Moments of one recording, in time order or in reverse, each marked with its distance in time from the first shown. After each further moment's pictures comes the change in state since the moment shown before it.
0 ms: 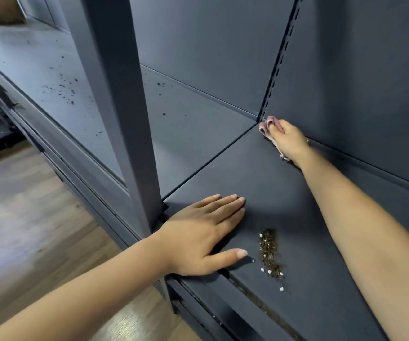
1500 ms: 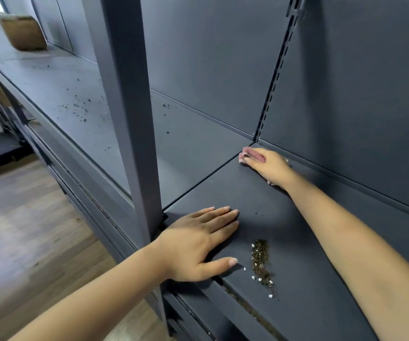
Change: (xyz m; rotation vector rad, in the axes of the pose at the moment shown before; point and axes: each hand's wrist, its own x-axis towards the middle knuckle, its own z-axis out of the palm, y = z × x) left_hand -0.002 -0.002 0.004 0.049 0.047 0.002; right_hand -0.037 -0.016 0.001 -0.028 -0.135 -0.179
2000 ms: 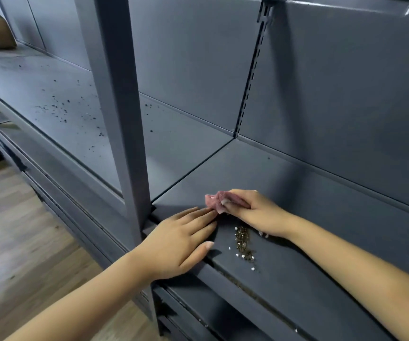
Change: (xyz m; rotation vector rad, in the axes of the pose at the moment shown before) left_hand -0.018 0.015 0.003 0.055 0.194 0.065; right_hand -0.129 -0.011 0.007 0.176 -0.360 -0.213
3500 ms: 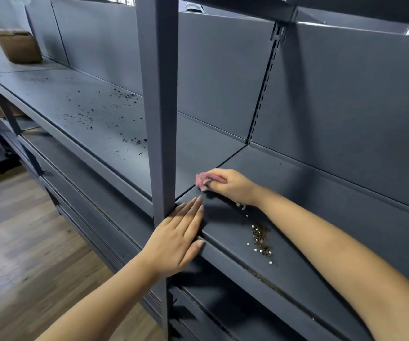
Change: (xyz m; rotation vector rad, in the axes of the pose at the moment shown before) left_hand -0.042 -0.017 0.007 0.233 0.091 -0.186; right_hand 0.069 -0.045 0.022 -0.132 0.010 -0.049
